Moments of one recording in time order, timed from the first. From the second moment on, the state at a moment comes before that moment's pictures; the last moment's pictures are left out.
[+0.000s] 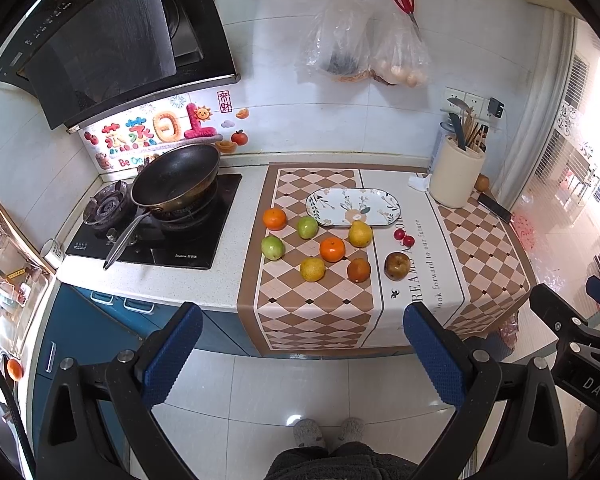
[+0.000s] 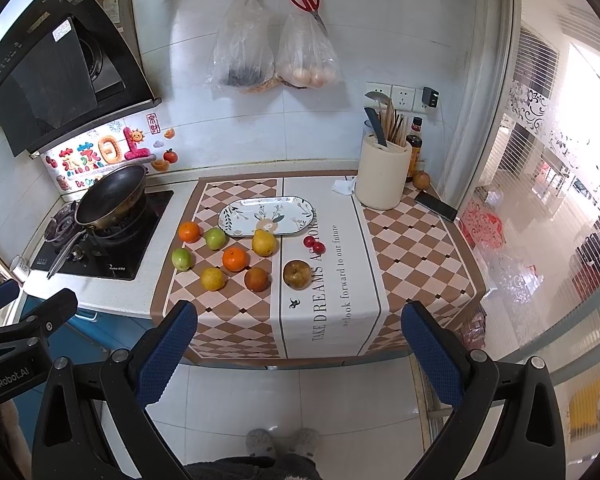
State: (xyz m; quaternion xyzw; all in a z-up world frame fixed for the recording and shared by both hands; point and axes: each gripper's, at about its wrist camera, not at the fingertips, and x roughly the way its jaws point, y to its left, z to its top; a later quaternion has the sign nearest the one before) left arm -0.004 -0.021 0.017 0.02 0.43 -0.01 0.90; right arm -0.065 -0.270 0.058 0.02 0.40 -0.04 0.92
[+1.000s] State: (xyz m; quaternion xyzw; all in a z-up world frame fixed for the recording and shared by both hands) left arm 0.003 -0.032 0.029 0.02 0.42 0.00 0.91; right arm -0.045 -0.292 0.047 0.06 0.39 -0.03 0.92
